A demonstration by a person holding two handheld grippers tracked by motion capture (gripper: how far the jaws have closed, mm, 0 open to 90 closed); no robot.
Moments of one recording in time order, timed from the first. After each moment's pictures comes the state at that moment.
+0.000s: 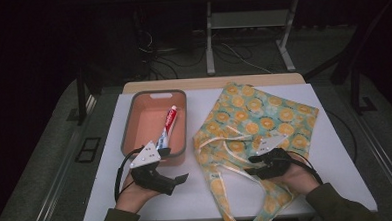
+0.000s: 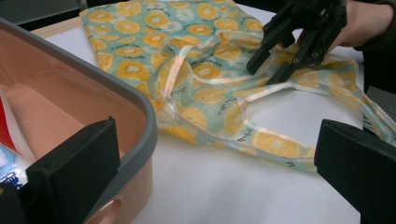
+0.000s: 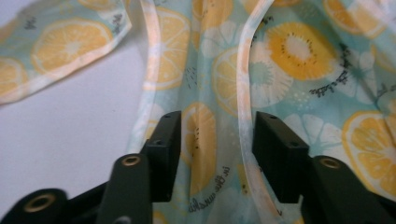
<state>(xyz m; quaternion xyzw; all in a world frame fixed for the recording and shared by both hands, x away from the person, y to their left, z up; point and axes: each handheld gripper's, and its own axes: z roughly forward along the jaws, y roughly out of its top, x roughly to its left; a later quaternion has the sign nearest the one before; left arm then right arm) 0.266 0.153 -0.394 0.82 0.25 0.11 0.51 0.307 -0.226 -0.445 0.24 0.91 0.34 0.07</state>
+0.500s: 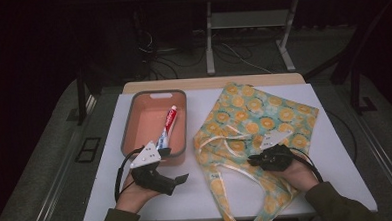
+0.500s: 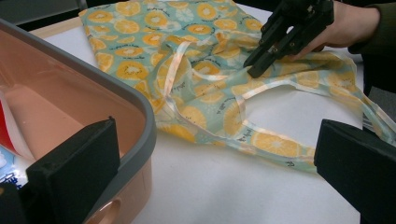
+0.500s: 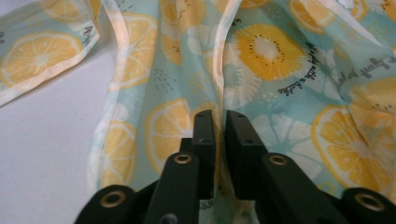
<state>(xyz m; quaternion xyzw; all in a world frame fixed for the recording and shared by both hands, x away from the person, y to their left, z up) 0.266 0.153 -0.393 0.82 0.25 0.11 0.51 0.321 -0.240 -0.450 0.26 0.89 0.36 0.07</state>
